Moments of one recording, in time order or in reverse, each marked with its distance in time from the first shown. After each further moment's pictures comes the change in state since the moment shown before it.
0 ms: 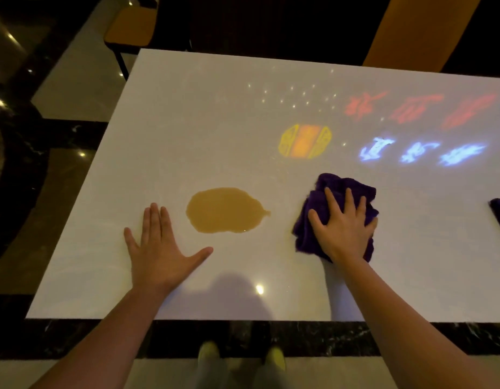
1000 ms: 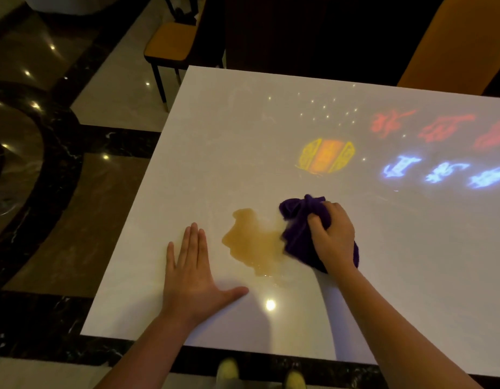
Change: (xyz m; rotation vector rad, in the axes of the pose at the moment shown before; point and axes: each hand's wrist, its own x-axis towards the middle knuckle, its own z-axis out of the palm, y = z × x) left_hand 0.000 -0.040 -0.006 -0.056 -0.054 0.153; right_hand -0.004 -0.122 0.013 0.750 0.118 -0.180
